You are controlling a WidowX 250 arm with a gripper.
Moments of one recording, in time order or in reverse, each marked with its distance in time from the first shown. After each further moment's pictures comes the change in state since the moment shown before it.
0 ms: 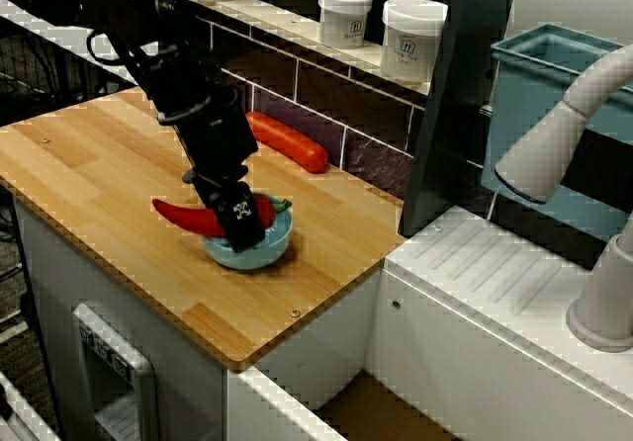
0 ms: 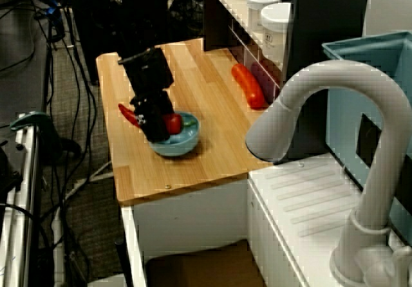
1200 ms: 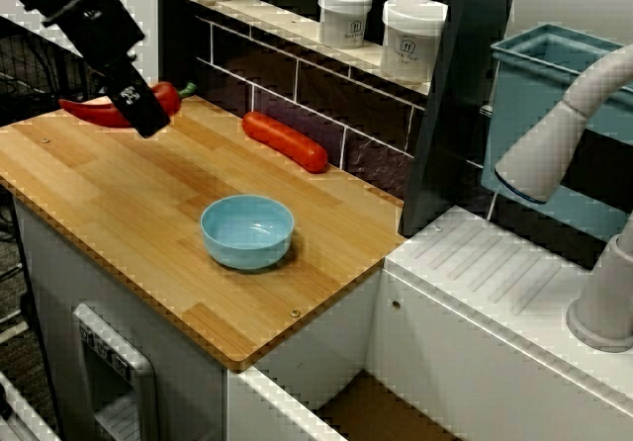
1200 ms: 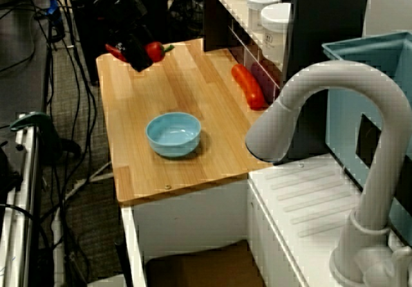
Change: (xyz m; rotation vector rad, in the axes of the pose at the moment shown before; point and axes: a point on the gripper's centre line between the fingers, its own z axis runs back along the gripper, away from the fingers) arm -0.021 0.093 0.085 0.067 -0.204 -0.039
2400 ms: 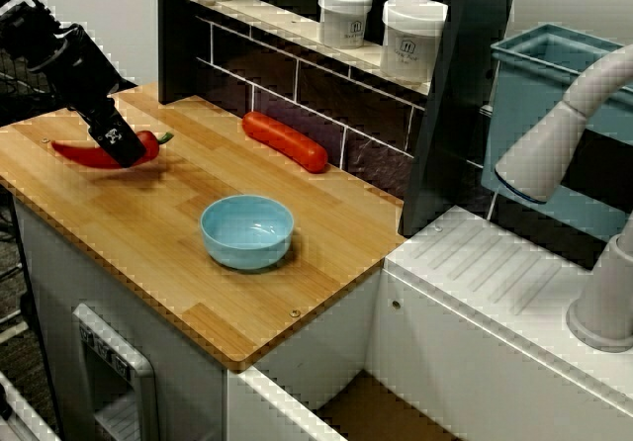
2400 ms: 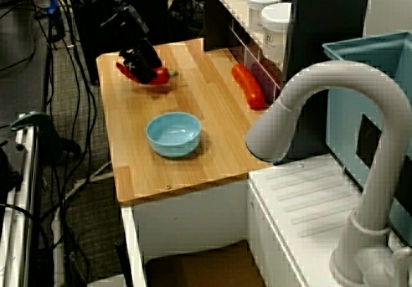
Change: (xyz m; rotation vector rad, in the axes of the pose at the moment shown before) arm -0.034 0.053 -0.028 0.143 0.013 0.021
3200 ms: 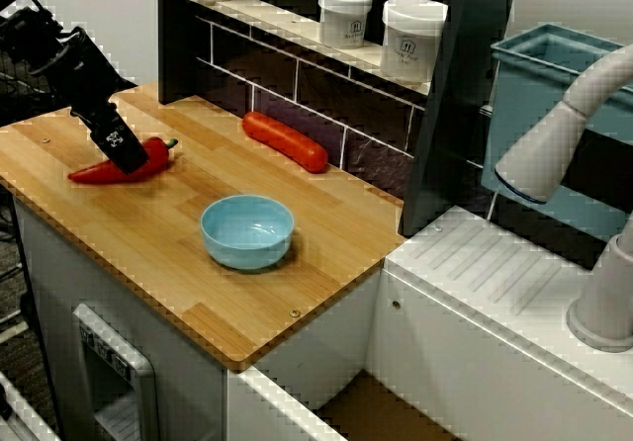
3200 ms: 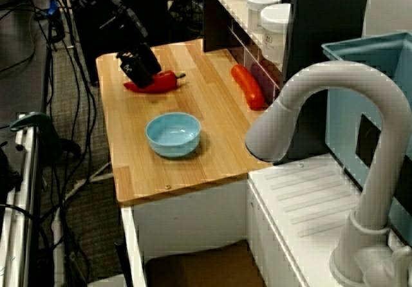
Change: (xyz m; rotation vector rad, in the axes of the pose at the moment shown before) arm 0.000 -0.012 -0.001 -0.065 0.005 0.012
